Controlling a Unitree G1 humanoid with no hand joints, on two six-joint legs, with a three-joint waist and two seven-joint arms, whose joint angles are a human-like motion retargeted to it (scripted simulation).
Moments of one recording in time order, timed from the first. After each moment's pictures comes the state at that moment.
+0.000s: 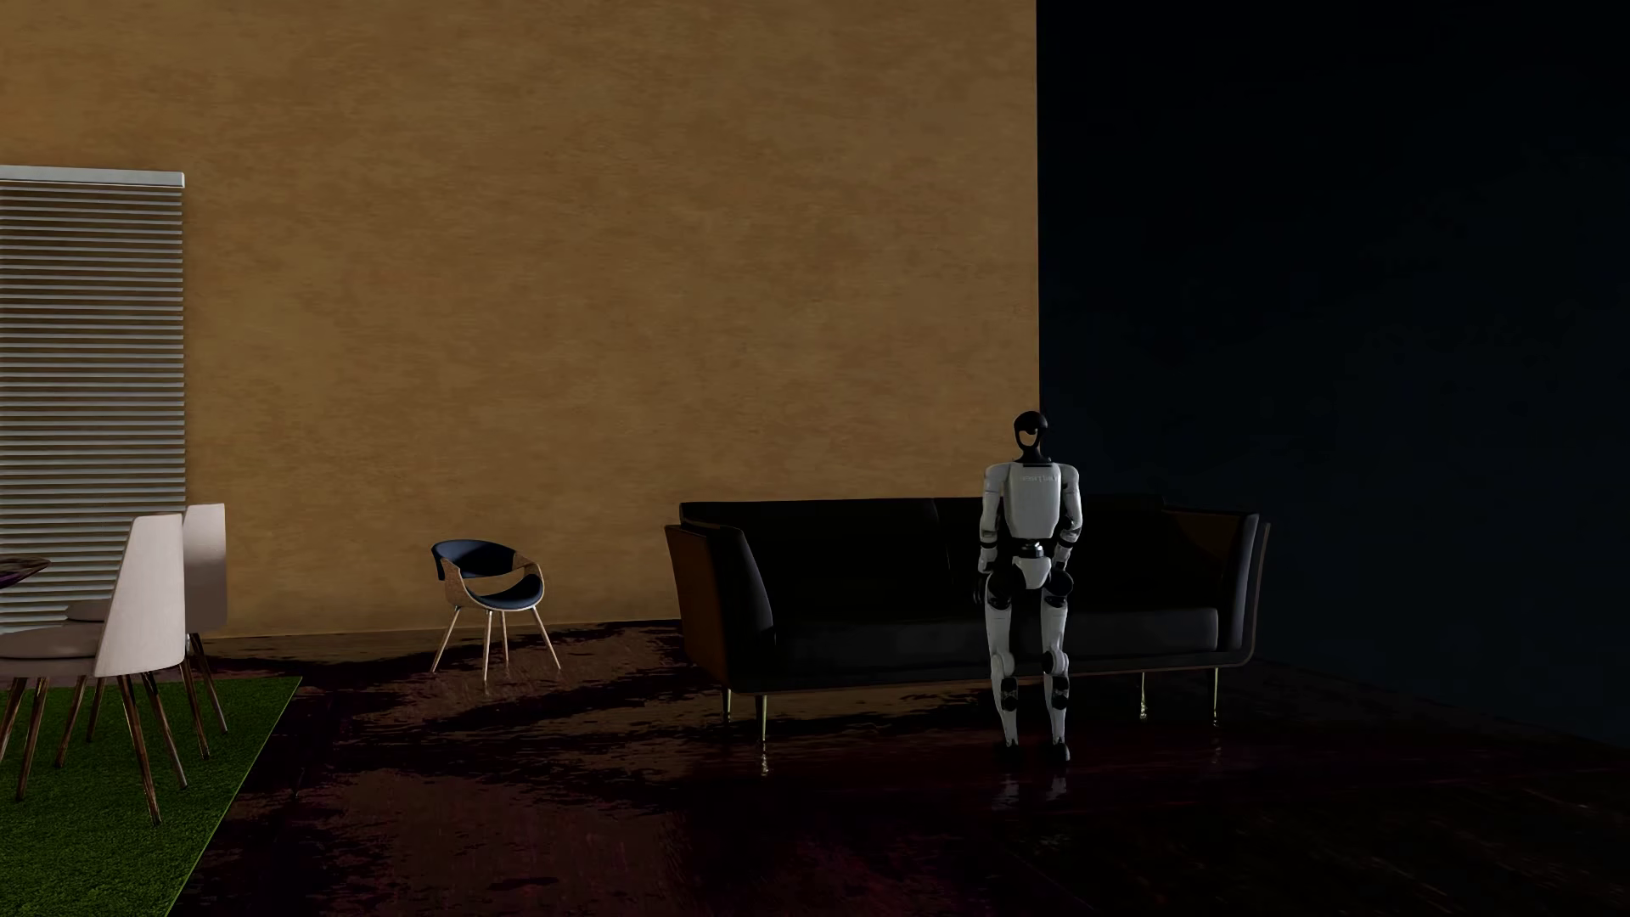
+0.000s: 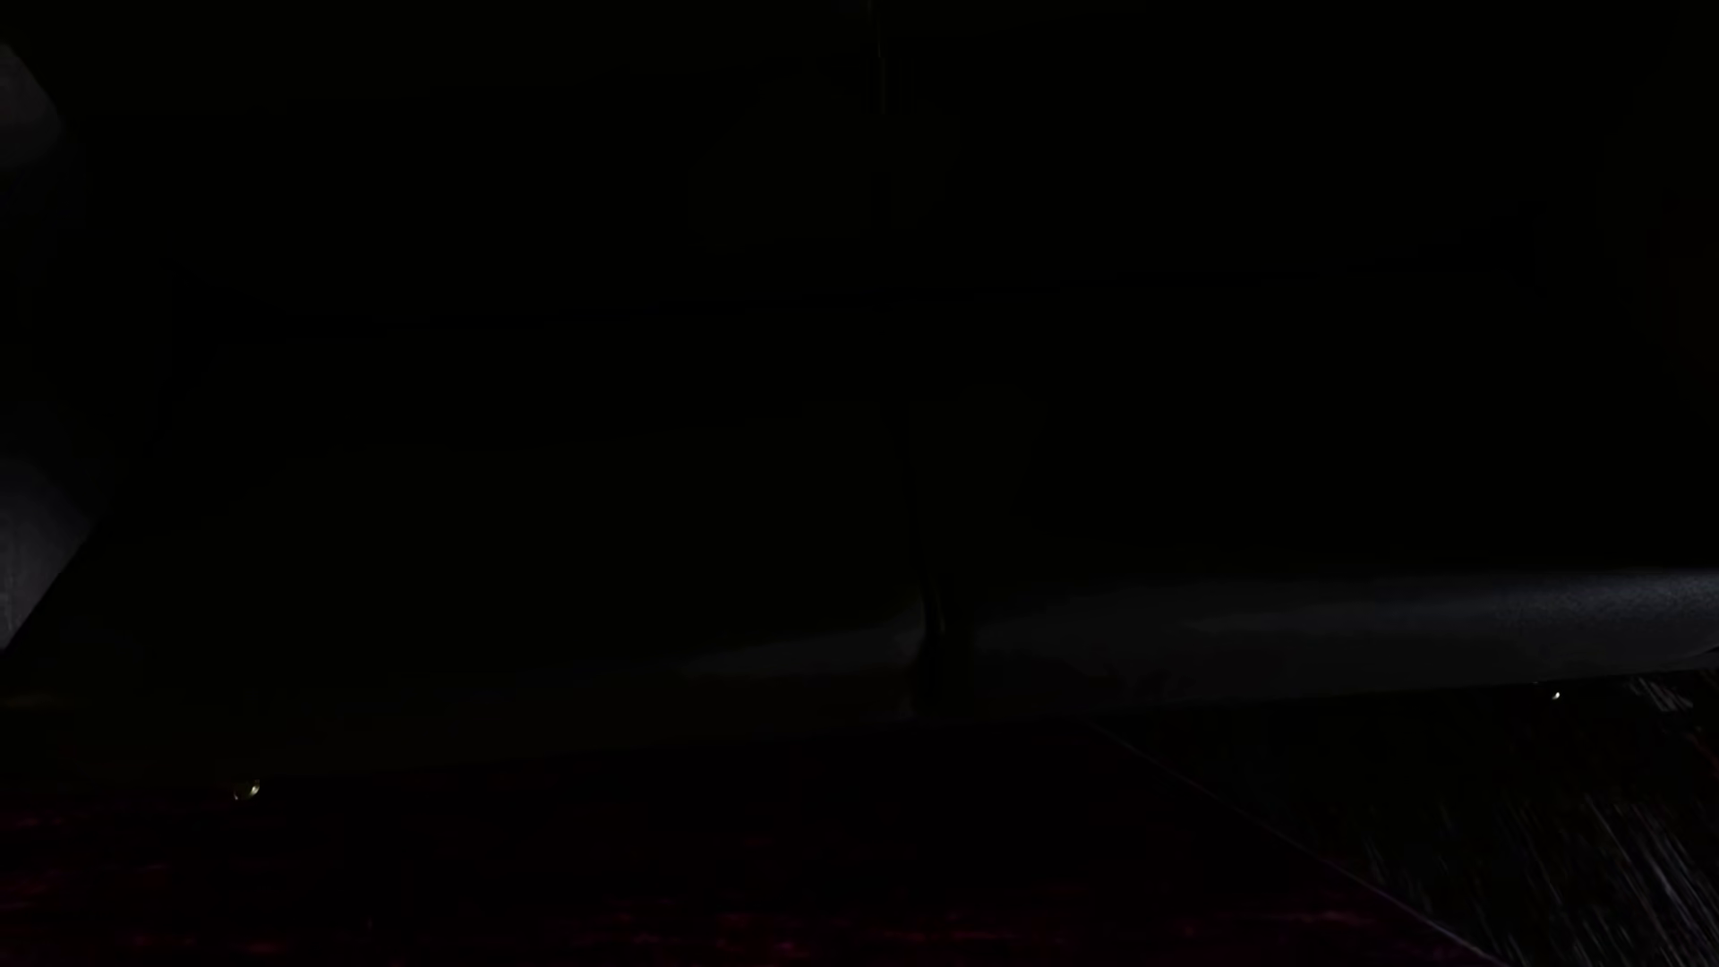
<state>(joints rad) -0.03 0.05 0.00 0.00 0.07 0.03 0.06 0.00 0.06 0.31 0.19 0.01 -0.01 -0.28 -0.26 0.15 -0.18 0.00 -0.06 -0.57 0.57 0.89 0.97 0.81 -0.80 0.26 0.08 0.02 -0.08</state>
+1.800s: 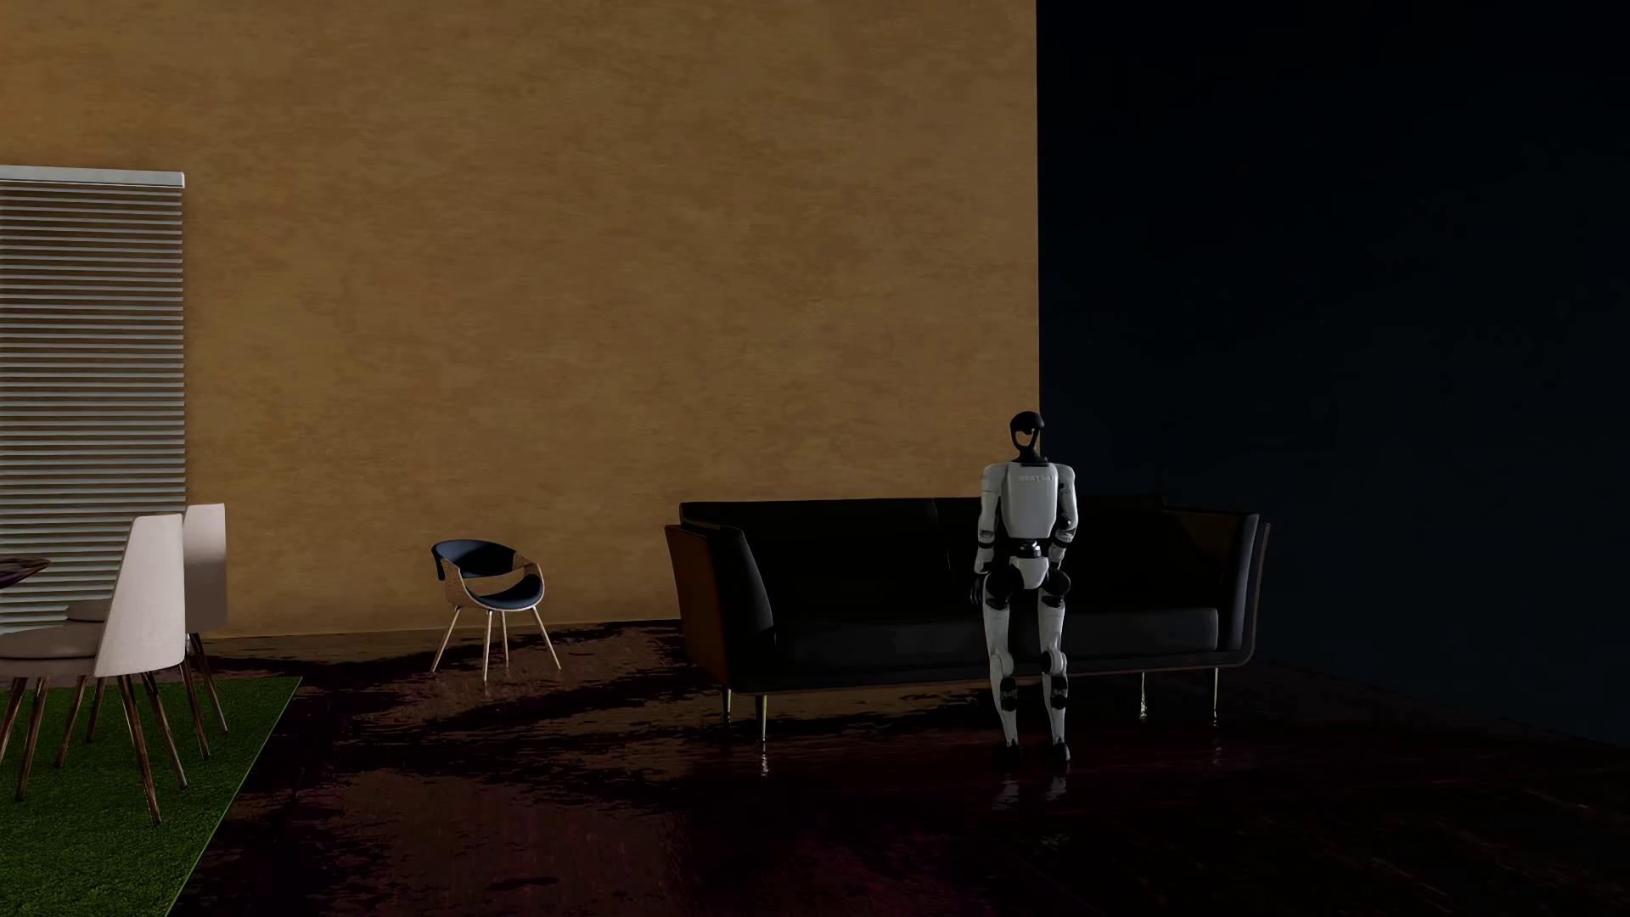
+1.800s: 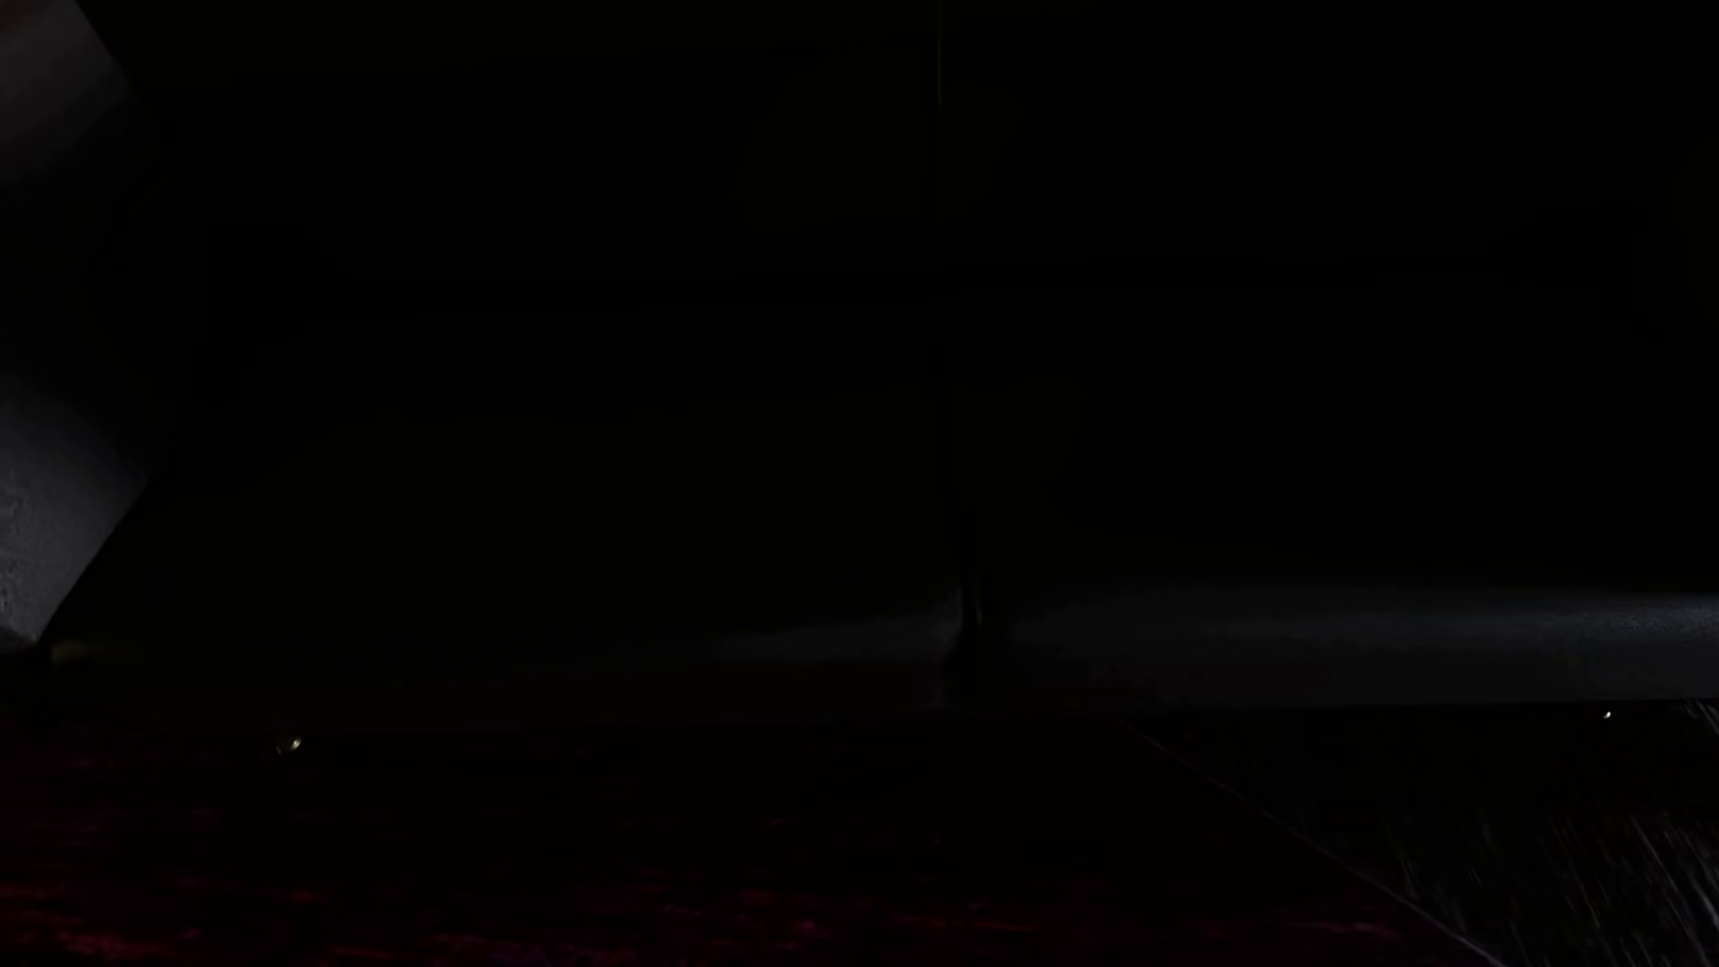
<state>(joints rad) -0.03 0.05 0.01 -0.03 0.05 0.03 0.02 -0.04 0.08 0.30 0.20 0.02 -0.02 -0.27 -0.27 0.14 -0.17 0.02 -0.05 -0.49 0.59 0.88 0.96 0.88 -0.77 0.21 0.08 -0.02 -0.08</state>
